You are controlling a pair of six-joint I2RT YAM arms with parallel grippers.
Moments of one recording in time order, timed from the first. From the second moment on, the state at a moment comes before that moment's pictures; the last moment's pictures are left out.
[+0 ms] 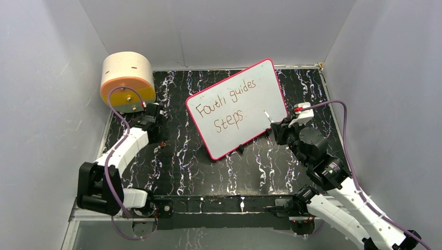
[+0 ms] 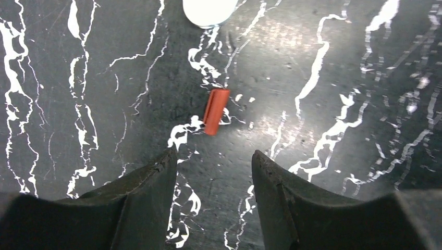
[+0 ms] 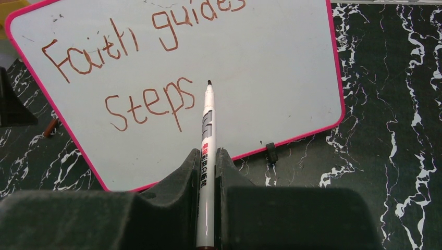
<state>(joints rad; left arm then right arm) -0.23 1.28 0.84 -0.62 -0.26 -0.38 0.70 0.57 0.73 -0.36 0.33 0.26</state>
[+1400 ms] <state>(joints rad) -0.13 1.67 0.99 -0.65 -0.11 -0.23 0.70 0.58 0.73 -0.36 0.33 0.26</state>
